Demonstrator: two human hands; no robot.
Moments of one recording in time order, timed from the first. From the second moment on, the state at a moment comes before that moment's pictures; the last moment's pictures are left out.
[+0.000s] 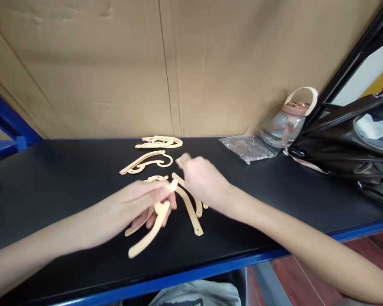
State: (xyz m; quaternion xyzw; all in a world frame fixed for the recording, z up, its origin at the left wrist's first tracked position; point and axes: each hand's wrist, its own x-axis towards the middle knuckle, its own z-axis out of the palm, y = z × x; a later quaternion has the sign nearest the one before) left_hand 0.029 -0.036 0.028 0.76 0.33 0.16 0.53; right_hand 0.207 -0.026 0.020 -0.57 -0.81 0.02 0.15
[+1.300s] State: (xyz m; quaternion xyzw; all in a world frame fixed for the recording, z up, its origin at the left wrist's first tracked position) left_hand -0.034 0.058 0.011 0.80 0.54 0.23 0.08; right_hand 0.214 -0.018 0.012 -0.58 -0.79 -0.02 0.18
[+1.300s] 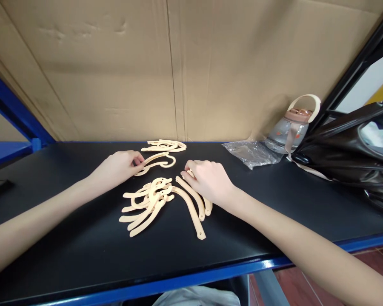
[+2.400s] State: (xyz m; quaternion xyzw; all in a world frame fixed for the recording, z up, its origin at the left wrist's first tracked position) left_hand 0.024 -0.022 0.033 0.55 0.37 0.29 0.69; right_hand 0.205 -0.034 0.021 -0.48 -0.85 -0.10 0.19
